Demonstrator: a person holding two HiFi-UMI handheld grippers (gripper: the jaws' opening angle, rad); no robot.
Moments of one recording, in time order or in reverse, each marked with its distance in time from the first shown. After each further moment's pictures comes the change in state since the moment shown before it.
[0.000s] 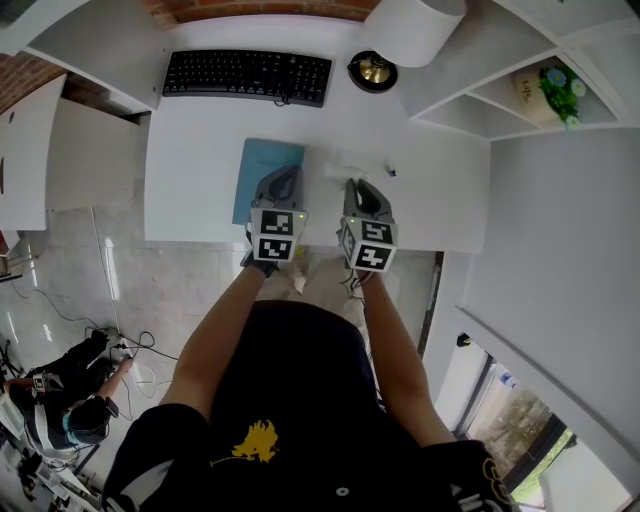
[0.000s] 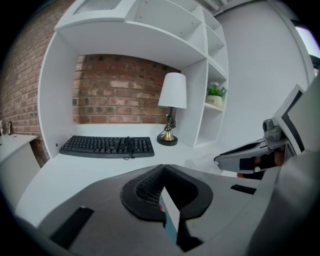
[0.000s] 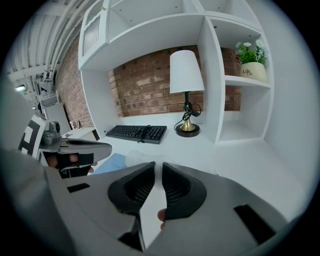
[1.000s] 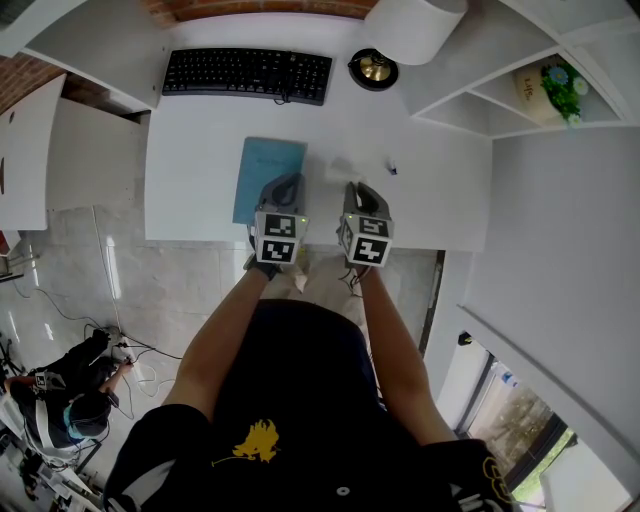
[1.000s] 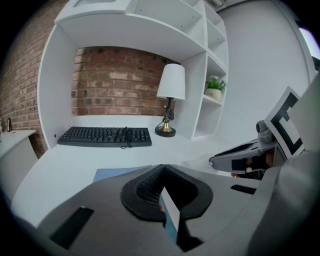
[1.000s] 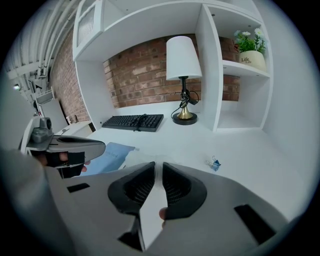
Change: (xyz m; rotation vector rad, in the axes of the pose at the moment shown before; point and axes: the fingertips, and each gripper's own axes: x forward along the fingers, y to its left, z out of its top) left arm 0.003 -0.009 -0.031 -0.011 0.062 -0.016; right arm 0.014 -0.007 -0.035 0.014 0.091 -0.023
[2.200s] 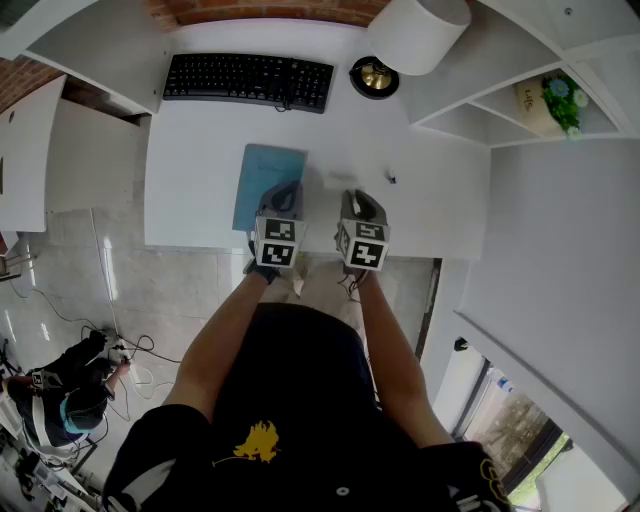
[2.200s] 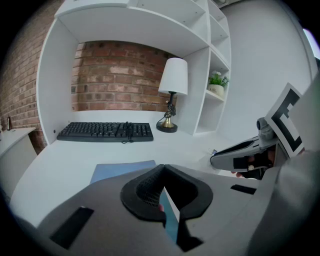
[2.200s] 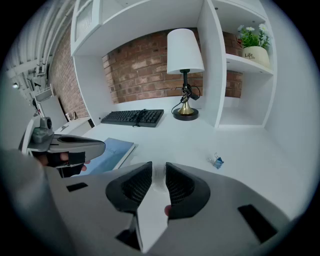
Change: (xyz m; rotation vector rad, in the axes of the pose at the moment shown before) left arm 0.011 0.005 -0.012 -0.012 0.035 0.002; right arm 0.012 -0.001 -0.008 -0.013 0.053 0.000
